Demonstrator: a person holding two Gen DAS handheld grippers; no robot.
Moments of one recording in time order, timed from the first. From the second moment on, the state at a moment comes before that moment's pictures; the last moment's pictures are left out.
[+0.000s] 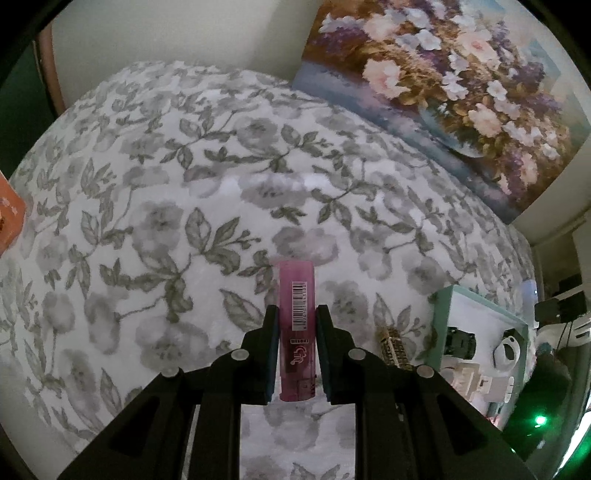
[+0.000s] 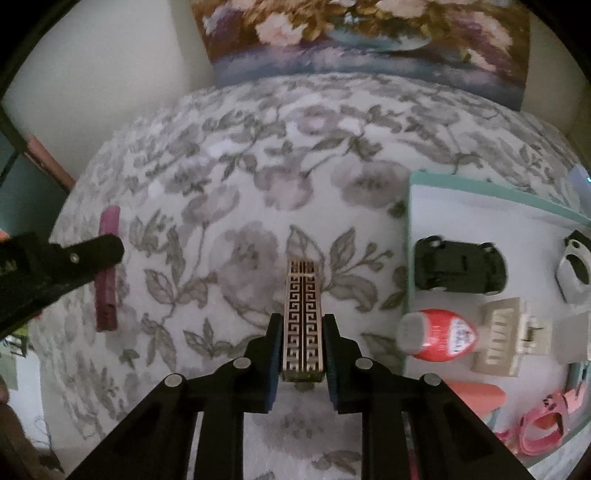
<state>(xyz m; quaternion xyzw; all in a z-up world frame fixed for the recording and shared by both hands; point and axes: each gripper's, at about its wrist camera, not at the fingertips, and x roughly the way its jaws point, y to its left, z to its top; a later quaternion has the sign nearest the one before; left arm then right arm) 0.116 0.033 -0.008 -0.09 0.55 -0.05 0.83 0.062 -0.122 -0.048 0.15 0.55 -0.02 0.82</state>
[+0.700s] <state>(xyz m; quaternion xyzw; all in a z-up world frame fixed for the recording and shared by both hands) 0.078 -0.034 0.040 -0.04 0.50 -0.11 0.86 0.007 -0.233 0.020 0.22 0.47 -0.08 0.85</state>
